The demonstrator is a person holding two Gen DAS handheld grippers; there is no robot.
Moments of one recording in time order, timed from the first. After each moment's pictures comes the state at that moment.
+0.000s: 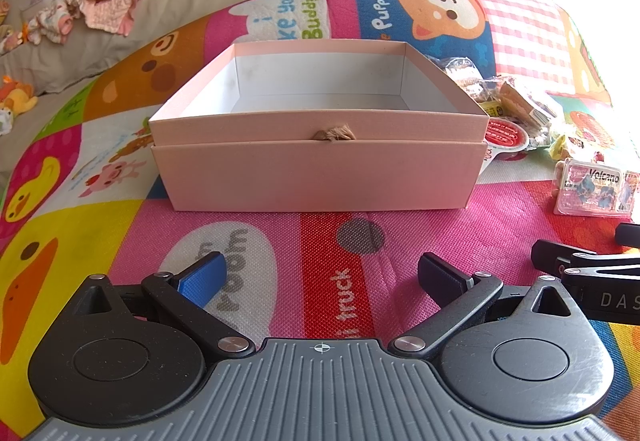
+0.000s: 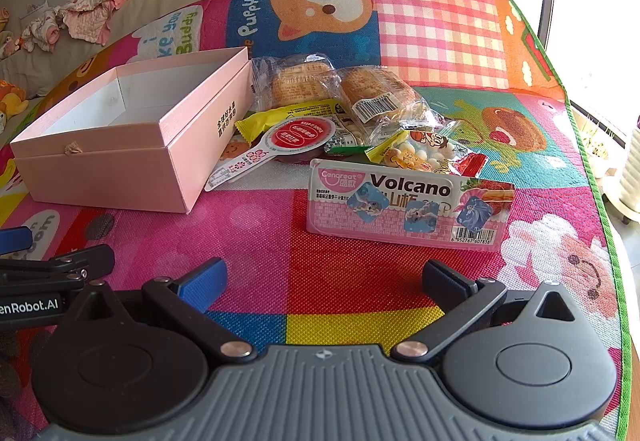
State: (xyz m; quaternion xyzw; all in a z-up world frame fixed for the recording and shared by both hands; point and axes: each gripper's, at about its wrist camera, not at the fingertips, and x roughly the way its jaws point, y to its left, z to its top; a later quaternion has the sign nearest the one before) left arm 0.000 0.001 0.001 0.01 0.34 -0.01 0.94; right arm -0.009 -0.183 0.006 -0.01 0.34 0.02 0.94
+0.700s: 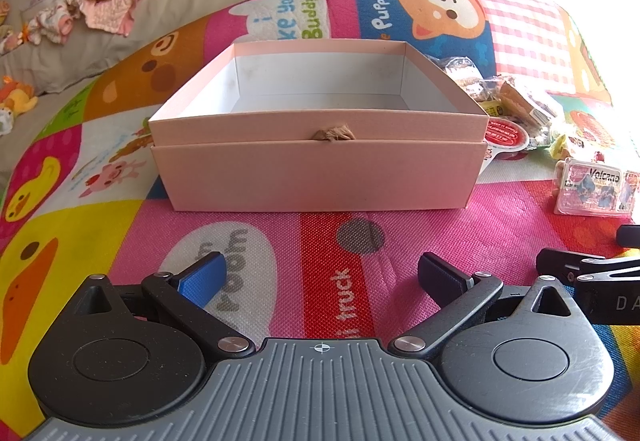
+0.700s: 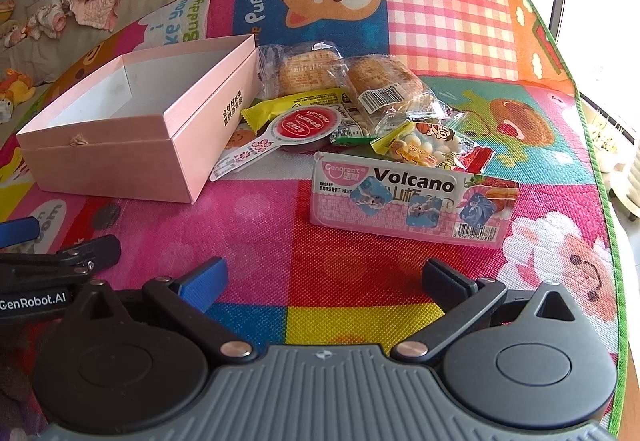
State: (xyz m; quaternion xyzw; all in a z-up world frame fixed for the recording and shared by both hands) left arm 0.000 0.003 0.001 0.01 0.34 -0.01 0.94; right arm -0.004 -0.187 0.012 -0.01 0.37 0.04 0.93
